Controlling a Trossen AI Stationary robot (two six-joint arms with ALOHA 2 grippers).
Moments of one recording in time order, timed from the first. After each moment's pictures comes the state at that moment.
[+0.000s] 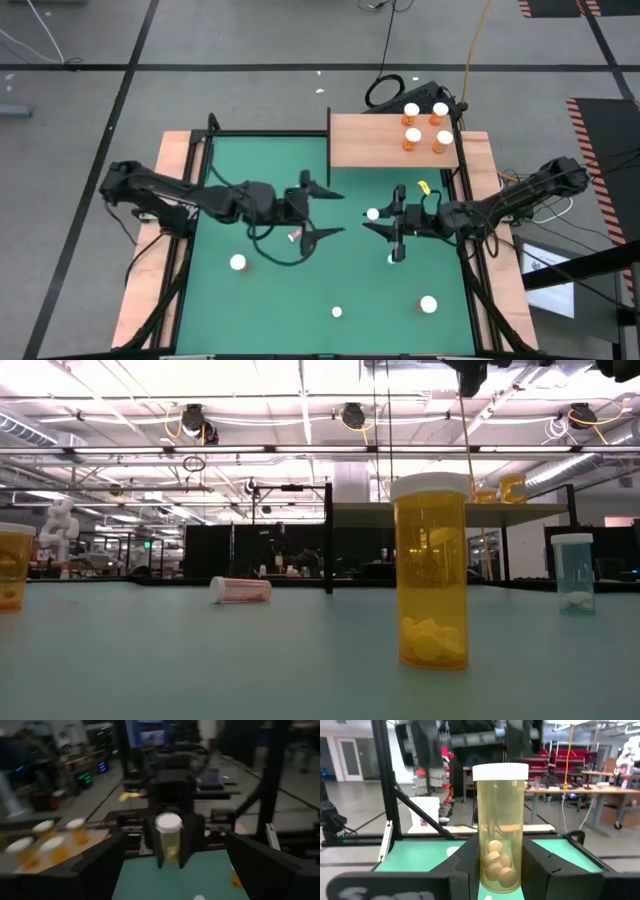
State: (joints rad) left arm -0.19 1.49 1.24 0.20 -0.21 0.10; right arm 0.34 1.05 0.49 0.62 0.42 -0.02
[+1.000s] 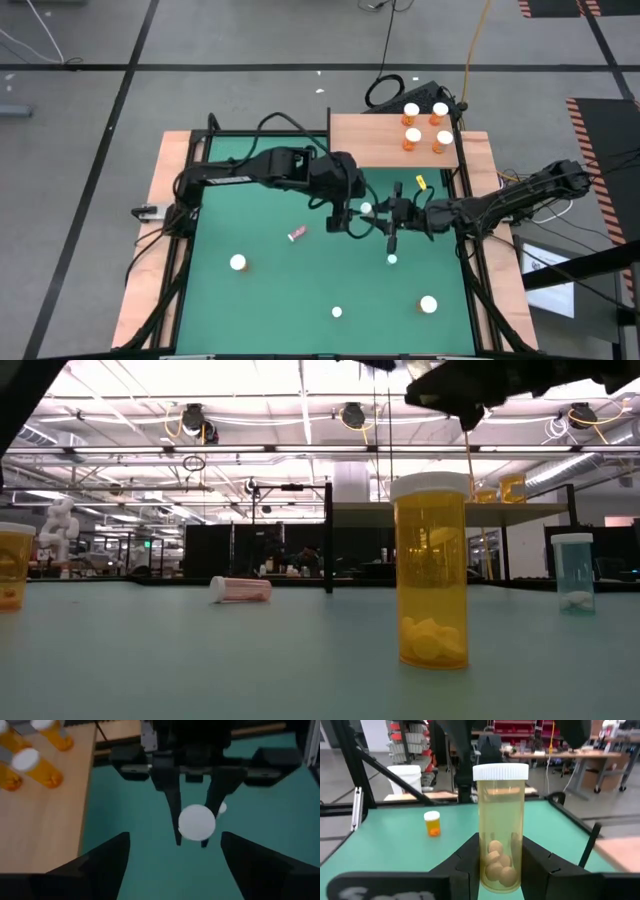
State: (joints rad) left arm -0.02 2.06 2.35 -1.06 -0.05 0.12; right arm 0.25 1.05 0.49 0.41 0.42 0.07
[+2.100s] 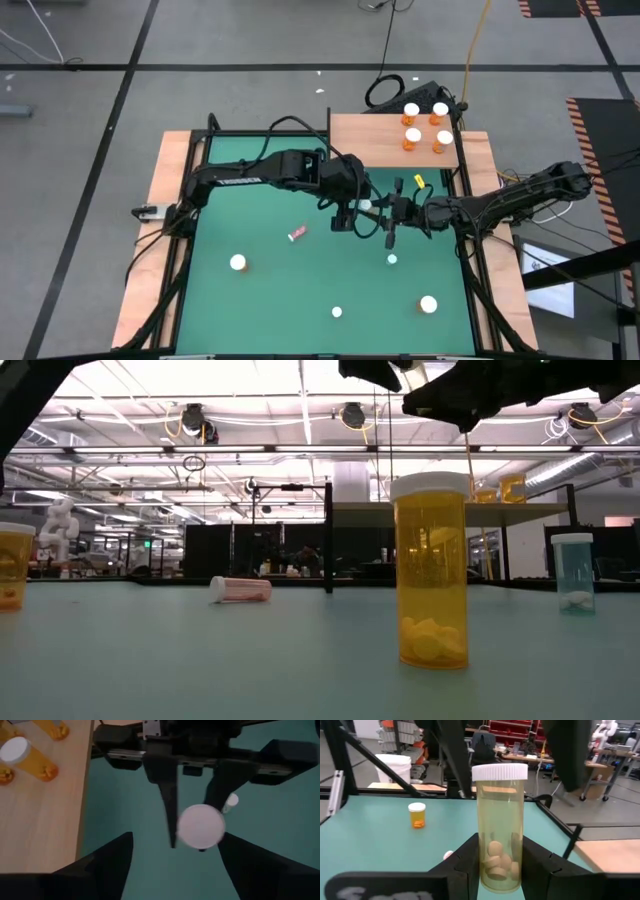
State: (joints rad) left arm -0.01 2.11 2.35 -1.05 -0.05 0.15; right arm 0.21 1.05 0.46 0.45 0.42 -0.04
